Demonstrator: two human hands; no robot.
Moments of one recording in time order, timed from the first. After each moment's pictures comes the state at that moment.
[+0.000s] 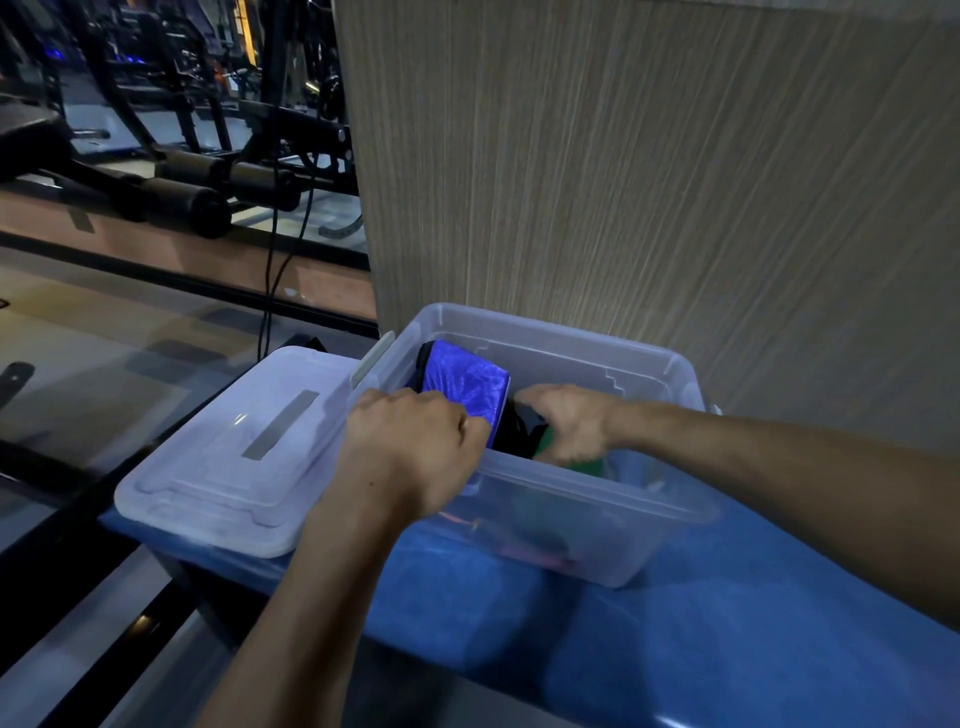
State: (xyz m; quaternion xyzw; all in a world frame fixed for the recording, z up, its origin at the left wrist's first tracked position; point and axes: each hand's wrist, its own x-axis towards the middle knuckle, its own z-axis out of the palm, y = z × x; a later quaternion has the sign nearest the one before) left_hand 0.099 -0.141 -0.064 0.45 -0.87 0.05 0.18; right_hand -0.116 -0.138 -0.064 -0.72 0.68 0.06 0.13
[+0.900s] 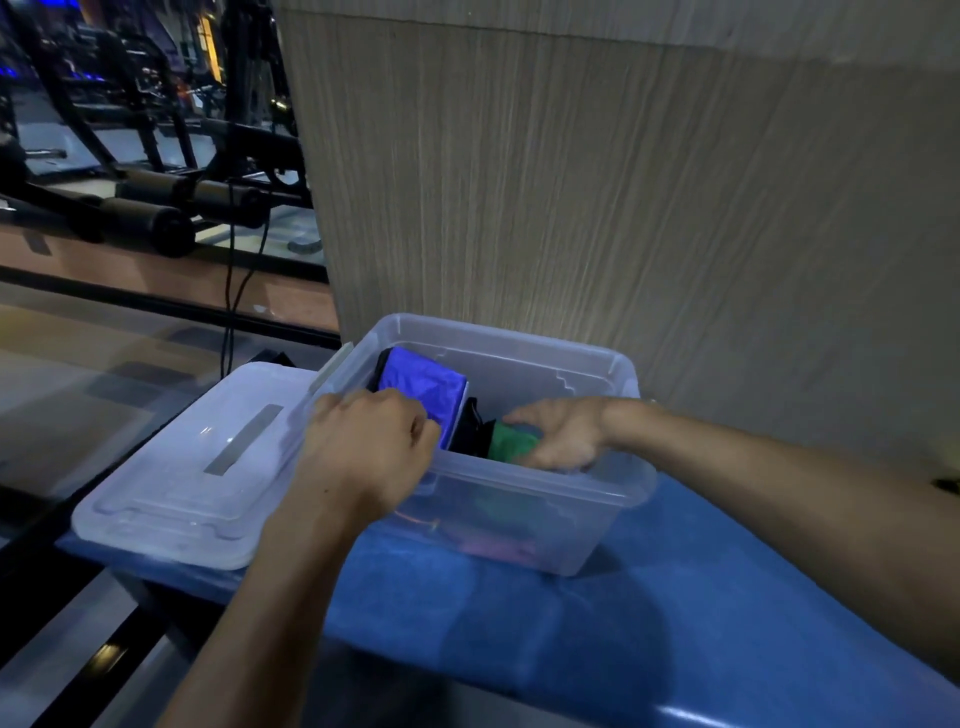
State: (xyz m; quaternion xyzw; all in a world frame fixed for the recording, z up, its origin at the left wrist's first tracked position) left_hand 0.102 -0.133 -0.056 0.44 -0.87 0.02 0.20; right_hand -0.115 -0.081 -0.022 -0.62 0.74 0.11 0.25
